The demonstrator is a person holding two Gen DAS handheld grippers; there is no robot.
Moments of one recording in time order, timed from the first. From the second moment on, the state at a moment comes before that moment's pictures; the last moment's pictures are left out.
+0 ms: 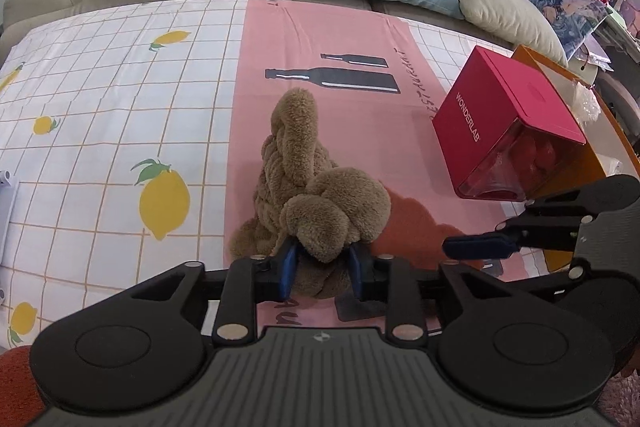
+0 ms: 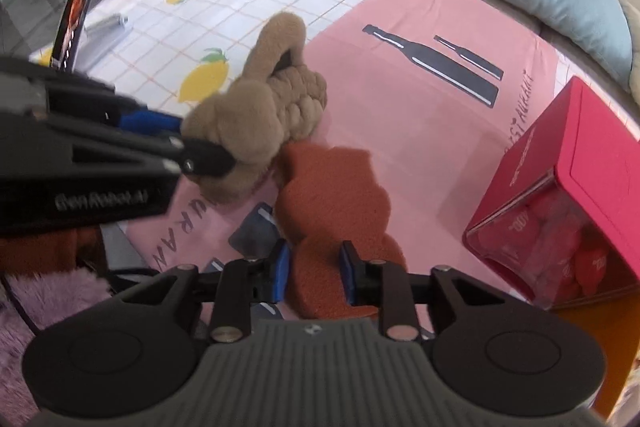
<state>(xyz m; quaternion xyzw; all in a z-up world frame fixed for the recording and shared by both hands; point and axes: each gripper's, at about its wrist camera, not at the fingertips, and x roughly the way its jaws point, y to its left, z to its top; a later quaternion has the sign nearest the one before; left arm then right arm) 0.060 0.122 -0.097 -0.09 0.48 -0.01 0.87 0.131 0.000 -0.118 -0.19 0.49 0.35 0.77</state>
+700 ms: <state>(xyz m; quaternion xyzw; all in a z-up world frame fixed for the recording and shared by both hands) 0.081 0.065 -0.119 0.11 0.46 0.00 0.88 0.142 -0.035 -0.158 -0.09 0.52 0.33 0.78</state>
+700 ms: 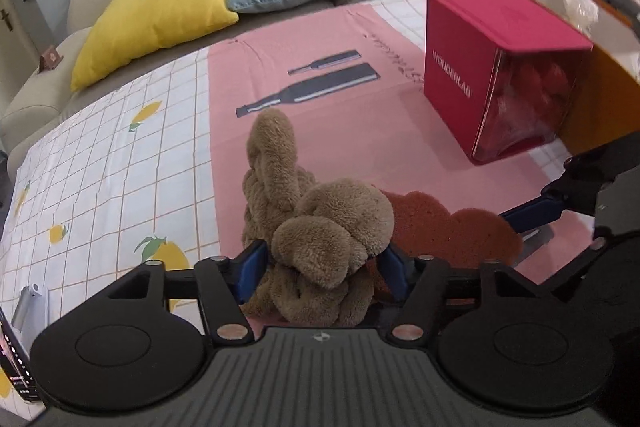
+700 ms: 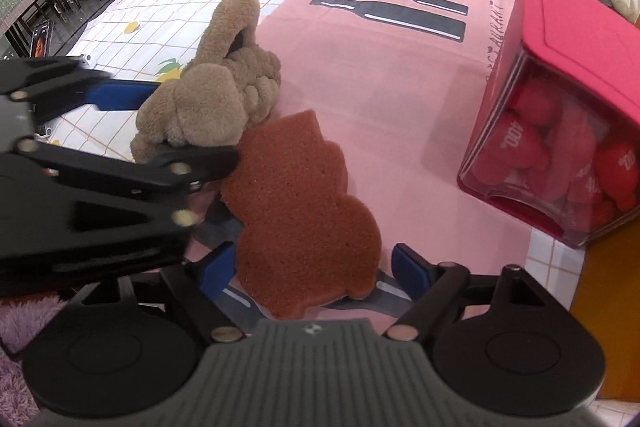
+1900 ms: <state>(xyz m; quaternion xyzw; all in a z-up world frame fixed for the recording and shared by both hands) 0.041 0.045 -0.027 0.03 0.33 0.00 0.94 0.115 -0.131 -0.060 0.01 0.42 0.28 0.86</state>
